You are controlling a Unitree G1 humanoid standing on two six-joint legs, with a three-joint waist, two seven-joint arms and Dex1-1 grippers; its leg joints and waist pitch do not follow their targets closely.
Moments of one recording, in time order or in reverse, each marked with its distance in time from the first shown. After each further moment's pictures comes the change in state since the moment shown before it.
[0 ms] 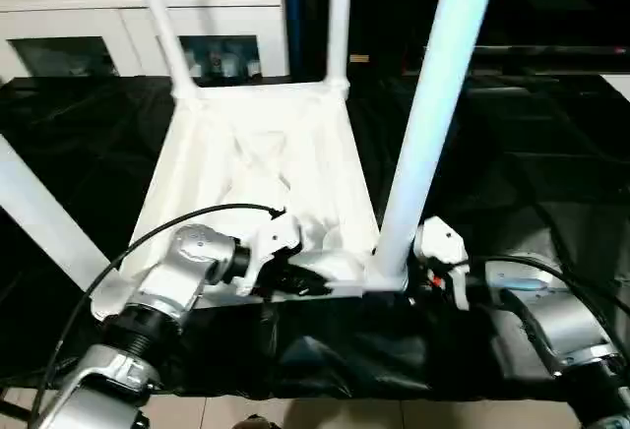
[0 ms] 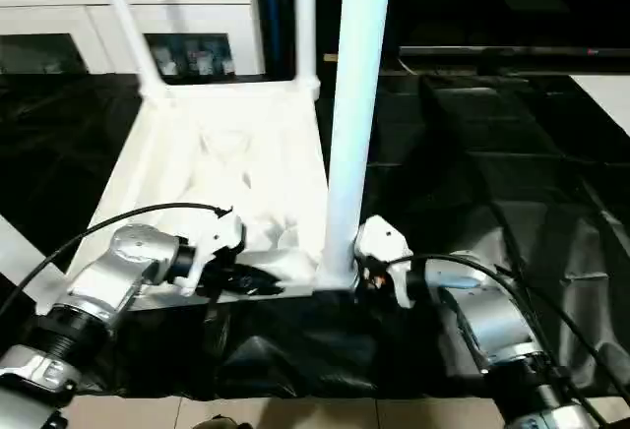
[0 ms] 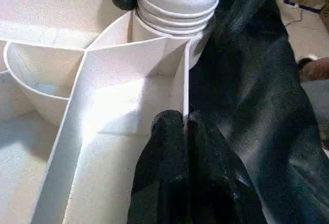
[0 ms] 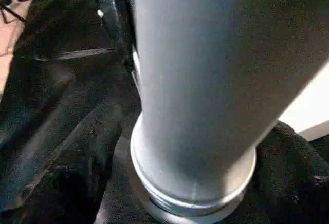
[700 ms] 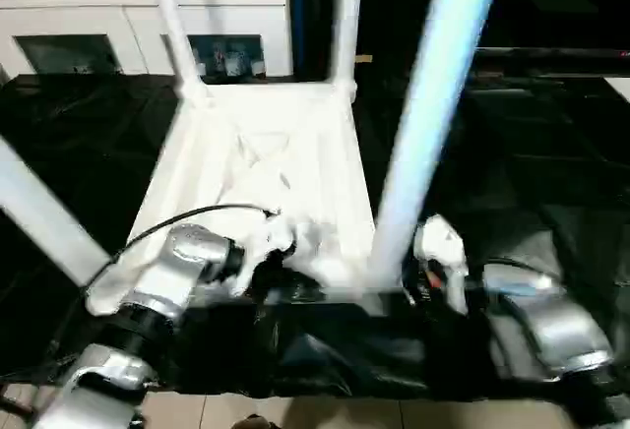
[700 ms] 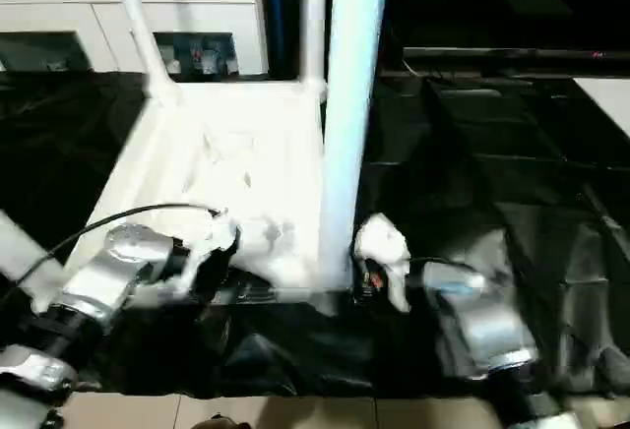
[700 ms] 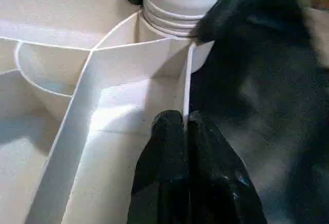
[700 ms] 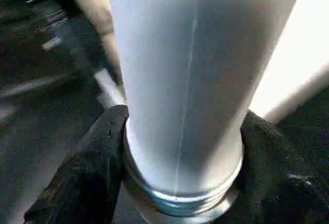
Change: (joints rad) left arm -0.003 -0.062 0.039 0.025 0.035 -0.018 0.169; right arm 0.018 0.152 -0.087 0.054 -0.011 0.022 -0.256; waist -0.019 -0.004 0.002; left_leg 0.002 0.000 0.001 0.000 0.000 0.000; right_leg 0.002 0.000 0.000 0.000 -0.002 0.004
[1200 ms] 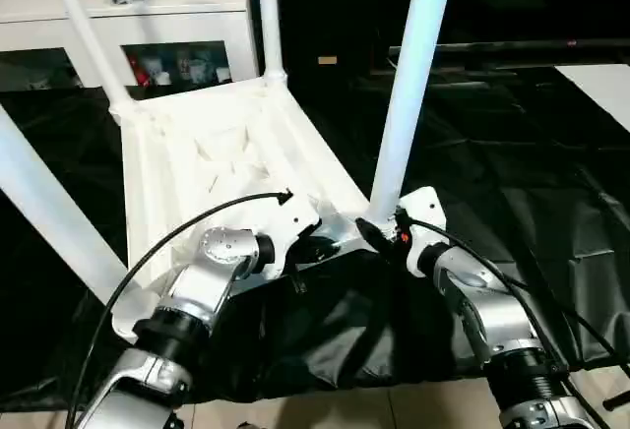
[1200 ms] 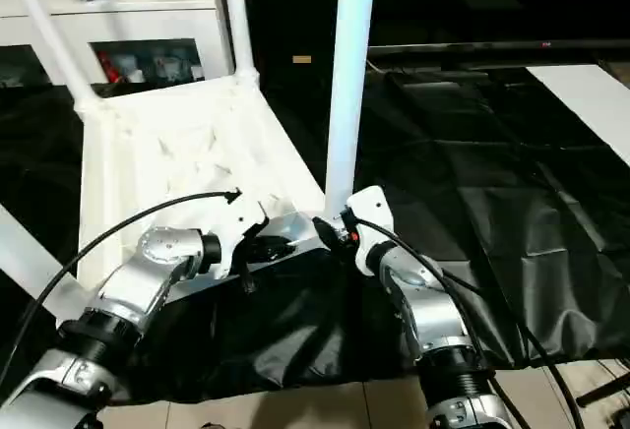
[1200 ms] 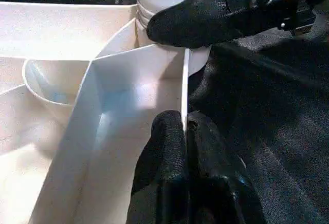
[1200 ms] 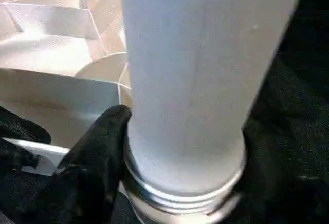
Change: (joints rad) left arm 0.019 -0.115 0.021 -0.063 0.076 0.094 0.285; right arm -0.089 0.199 -0.066 0.131 -0.096 0.000 -0.393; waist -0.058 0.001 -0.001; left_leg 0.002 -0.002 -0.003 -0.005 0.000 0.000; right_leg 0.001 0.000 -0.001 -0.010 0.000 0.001
